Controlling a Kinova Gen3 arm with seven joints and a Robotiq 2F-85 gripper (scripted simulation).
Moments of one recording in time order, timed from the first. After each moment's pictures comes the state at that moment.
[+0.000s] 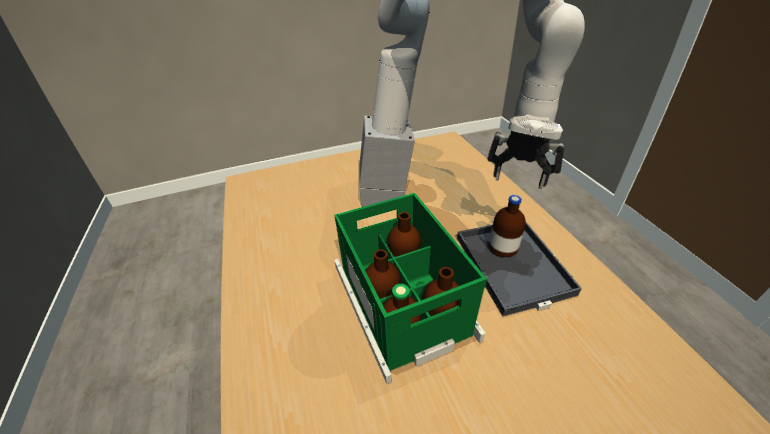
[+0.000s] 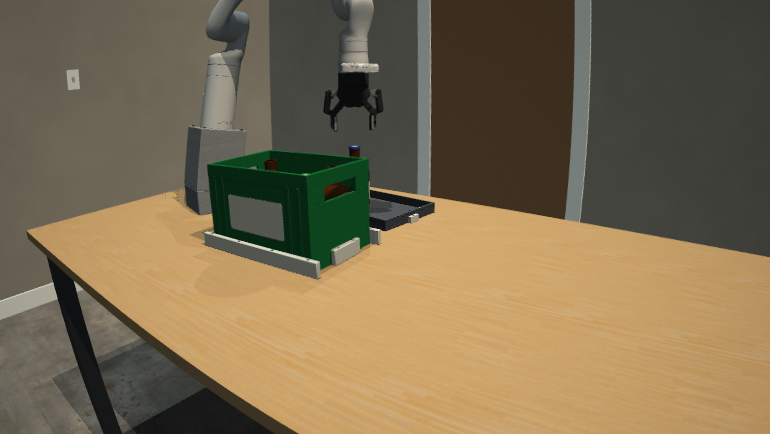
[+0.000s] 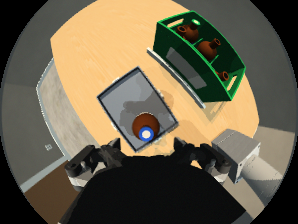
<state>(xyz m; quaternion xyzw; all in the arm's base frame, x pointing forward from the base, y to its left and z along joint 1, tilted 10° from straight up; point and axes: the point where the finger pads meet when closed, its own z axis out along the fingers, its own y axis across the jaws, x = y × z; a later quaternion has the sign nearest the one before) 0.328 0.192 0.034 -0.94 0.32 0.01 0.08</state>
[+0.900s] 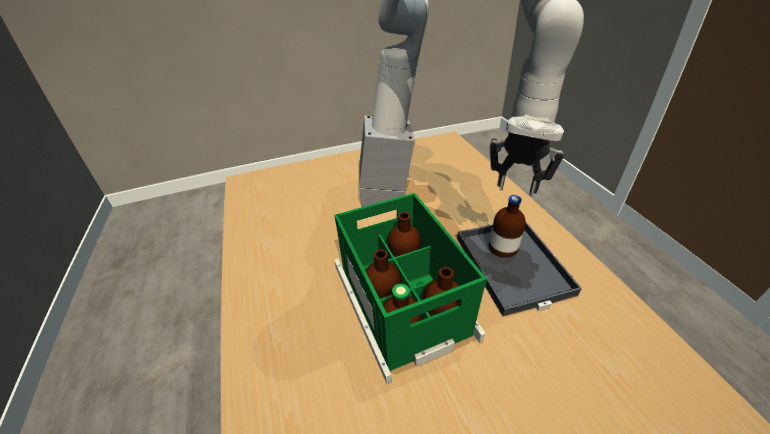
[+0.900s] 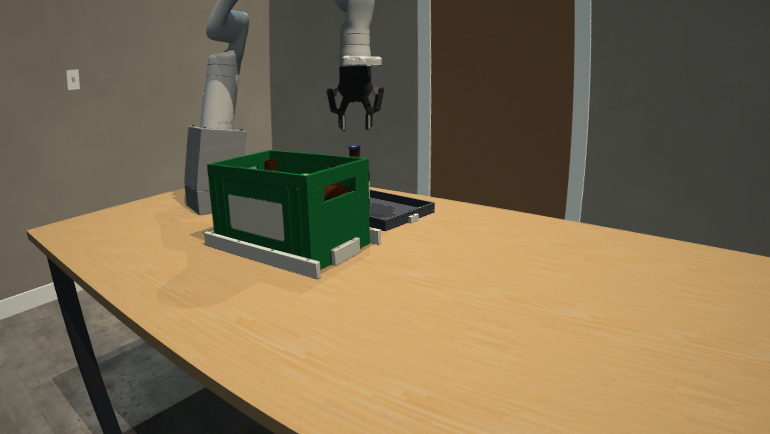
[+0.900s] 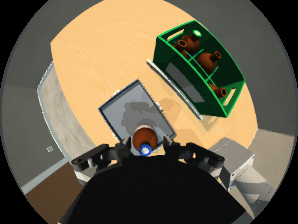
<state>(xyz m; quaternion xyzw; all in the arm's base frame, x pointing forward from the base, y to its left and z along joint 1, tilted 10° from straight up) 0.359 0.162 0.046 -0.94 0.32 0.01 0.08</state>
